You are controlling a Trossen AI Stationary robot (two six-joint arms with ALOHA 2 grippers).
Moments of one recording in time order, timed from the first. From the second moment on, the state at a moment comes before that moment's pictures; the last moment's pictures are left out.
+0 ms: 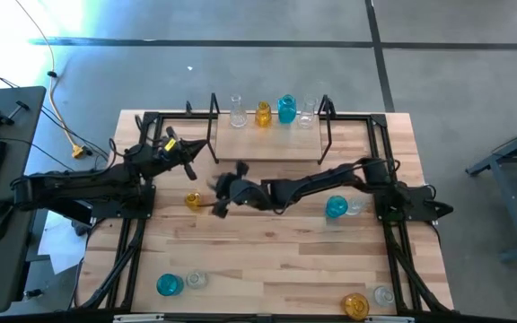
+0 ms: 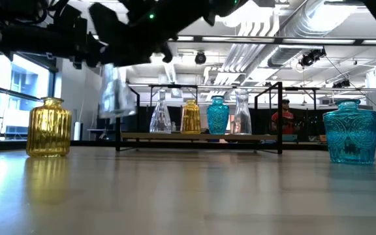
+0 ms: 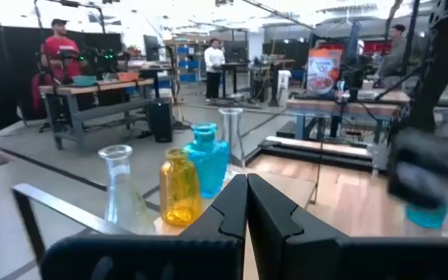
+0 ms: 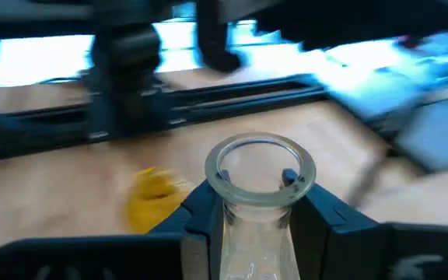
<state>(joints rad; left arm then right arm) 0.35 0.64 0.16 0.56 -0.17 0.04 0.11 2.17 1.67 0.13 0.54 0.09</state>
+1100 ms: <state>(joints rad) 0.36 0.48 0.16 0.43 -0.19 0.04 -0.25 2.24 1.67 0.25 0.55 0.10</state>
